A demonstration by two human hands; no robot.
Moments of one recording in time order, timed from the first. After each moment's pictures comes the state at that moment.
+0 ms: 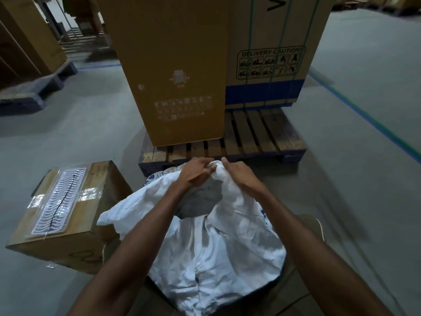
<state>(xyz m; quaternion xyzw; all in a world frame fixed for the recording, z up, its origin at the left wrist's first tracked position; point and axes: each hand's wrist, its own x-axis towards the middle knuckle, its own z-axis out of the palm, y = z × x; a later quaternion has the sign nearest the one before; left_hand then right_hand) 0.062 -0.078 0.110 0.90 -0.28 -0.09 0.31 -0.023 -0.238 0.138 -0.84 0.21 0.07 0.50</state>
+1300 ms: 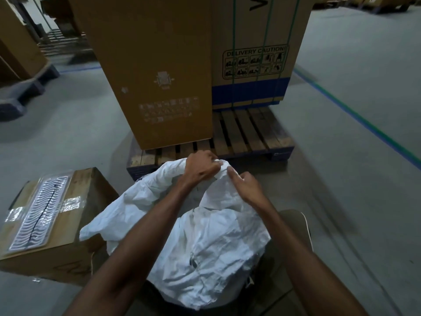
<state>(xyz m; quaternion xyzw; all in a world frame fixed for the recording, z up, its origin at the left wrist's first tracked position) 0.061 -0.145 0.129 0.94 -0.27 0.00 0.22 -0.054 -0.284 0.091 -0.81 0.31 0.04 0.49</state>
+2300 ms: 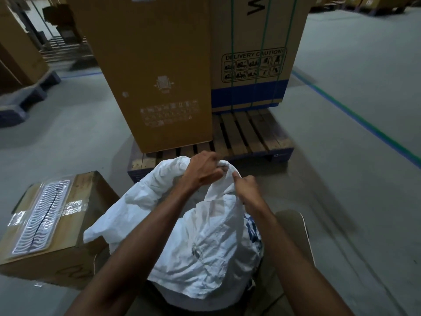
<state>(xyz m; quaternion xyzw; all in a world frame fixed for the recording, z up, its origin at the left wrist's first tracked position) 0.042 -0.144 0.149 0.91 -0.36 0.01 0.23 -0.055 -0.269 0.100 -0.72 0.40 0.00 0.56</state>
